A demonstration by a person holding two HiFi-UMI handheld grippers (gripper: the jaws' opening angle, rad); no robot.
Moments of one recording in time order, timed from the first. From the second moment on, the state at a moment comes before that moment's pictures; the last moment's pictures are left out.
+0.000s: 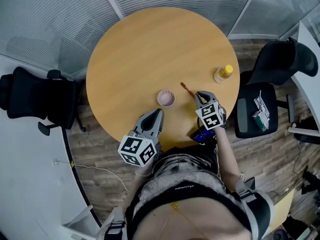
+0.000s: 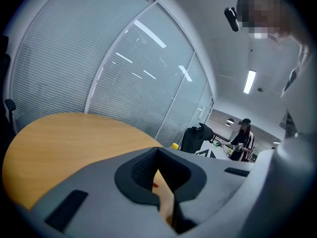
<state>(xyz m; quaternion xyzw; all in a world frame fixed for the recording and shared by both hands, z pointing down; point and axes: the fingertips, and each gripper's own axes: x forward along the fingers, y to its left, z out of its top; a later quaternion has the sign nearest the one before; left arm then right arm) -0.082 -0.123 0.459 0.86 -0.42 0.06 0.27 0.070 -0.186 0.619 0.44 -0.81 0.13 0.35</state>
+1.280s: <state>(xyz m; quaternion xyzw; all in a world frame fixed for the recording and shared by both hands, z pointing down) -0.069 -0.160 0.489 0.87 -0.39 0.09 0.29 0.073 -0.178 0.721 0.36 -0.78 0.26 0.45</state>
